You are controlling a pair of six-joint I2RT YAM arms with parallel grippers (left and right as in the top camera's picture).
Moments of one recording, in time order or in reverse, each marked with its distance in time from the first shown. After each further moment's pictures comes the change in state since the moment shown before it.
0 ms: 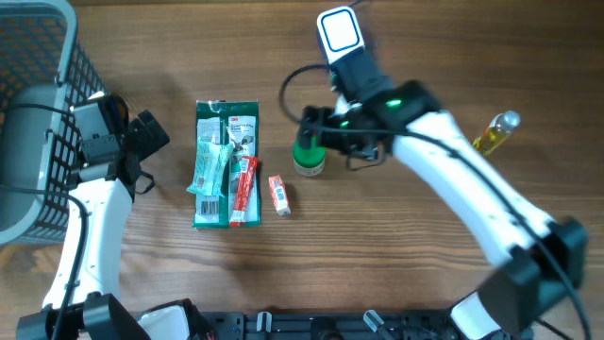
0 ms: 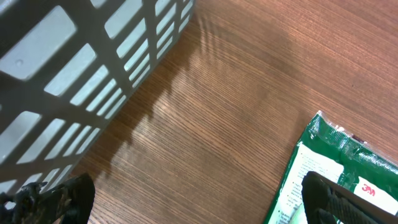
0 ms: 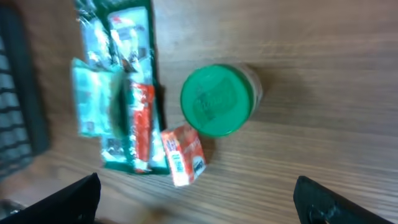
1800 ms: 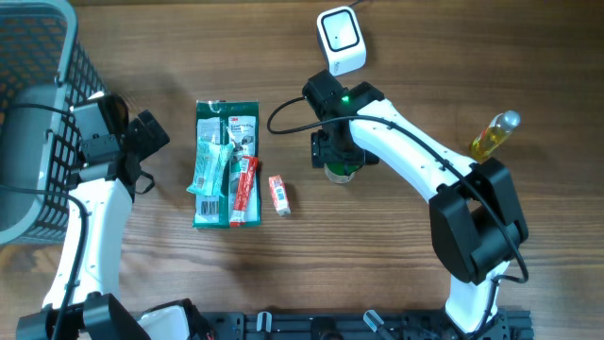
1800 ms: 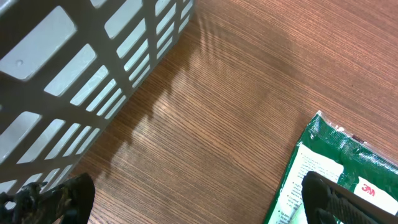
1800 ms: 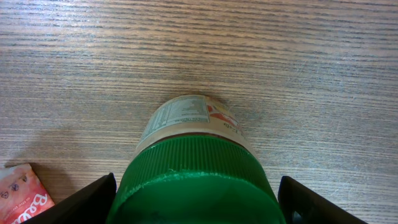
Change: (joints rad) left arm 0.000 0.000 0.000 0.000 0.000 0.000; right arm 0.005 0.261 0.013 -0.079 0.277 -0.152
